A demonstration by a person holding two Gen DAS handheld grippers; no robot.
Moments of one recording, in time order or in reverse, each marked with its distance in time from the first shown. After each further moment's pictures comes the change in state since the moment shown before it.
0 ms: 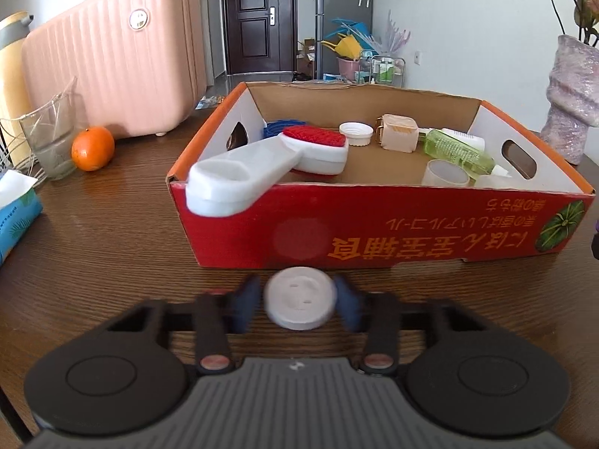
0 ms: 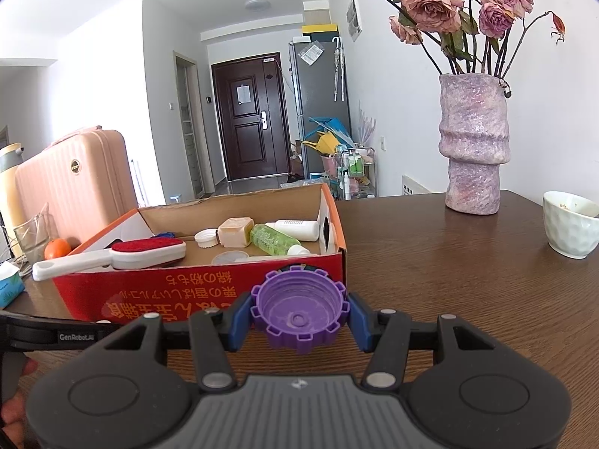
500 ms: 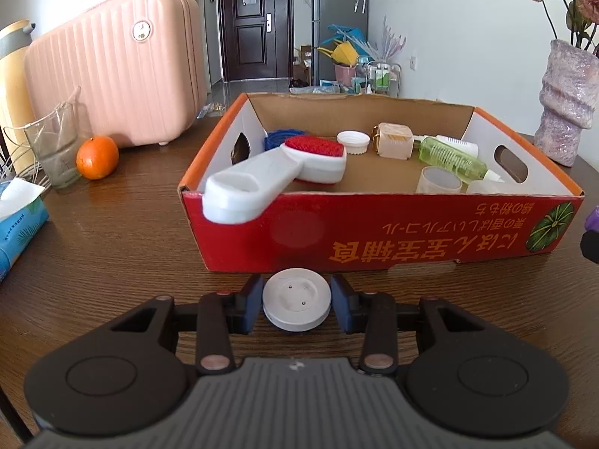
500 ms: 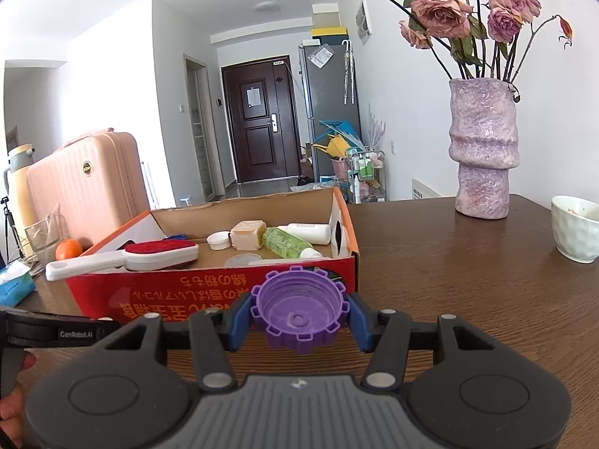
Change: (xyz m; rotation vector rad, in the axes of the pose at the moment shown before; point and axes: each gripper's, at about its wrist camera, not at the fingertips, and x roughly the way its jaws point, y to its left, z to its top) left arm -0.014 0.002 0.000 0.009 -0.026 -0.011; right arm -0.005 0.004 0.001 -0.009 -0.010 0.036
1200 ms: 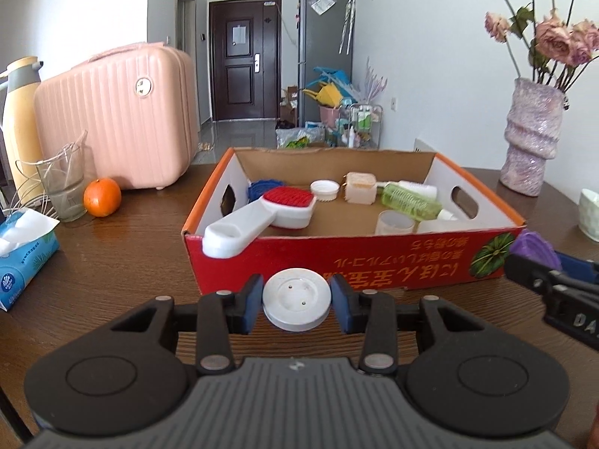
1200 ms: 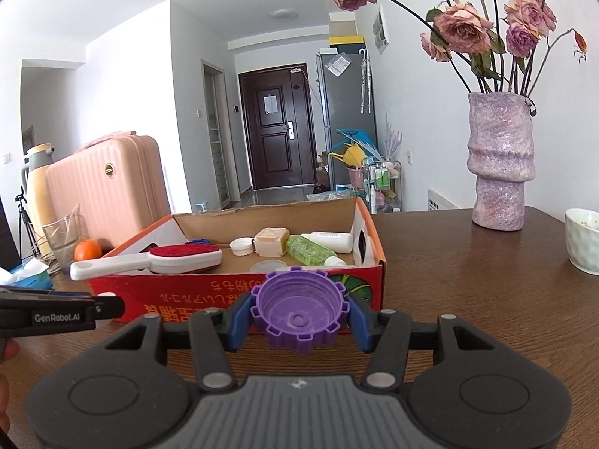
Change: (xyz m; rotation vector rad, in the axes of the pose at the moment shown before) left arm -0.058 -0.014 -0.001 0.006 -0.144 -0.050; right arm -0.010 0.016 0.000 -0.033 -0.031 0.049
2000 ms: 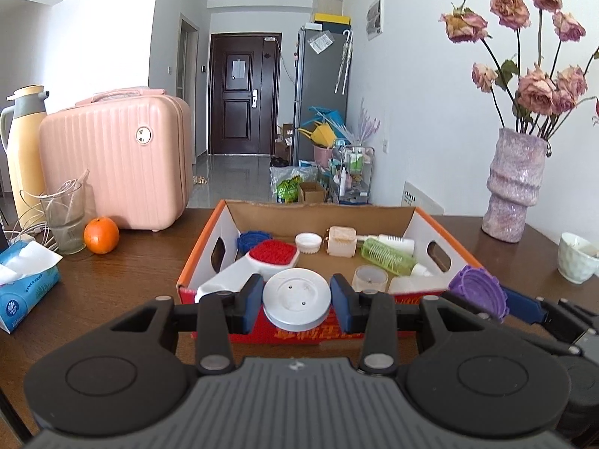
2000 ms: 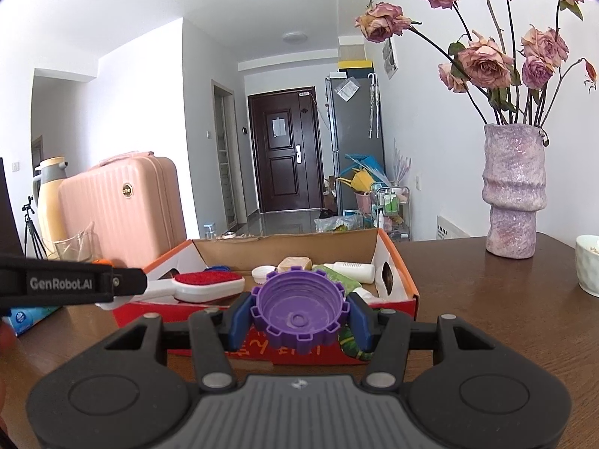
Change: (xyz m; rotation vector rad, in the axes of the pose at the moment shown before) left arm -0.030 -0.009 0.025 -0.042 -0.124 -0.025; right arm -0.002 0.027 0.011 -0.013 -0.084 0.009
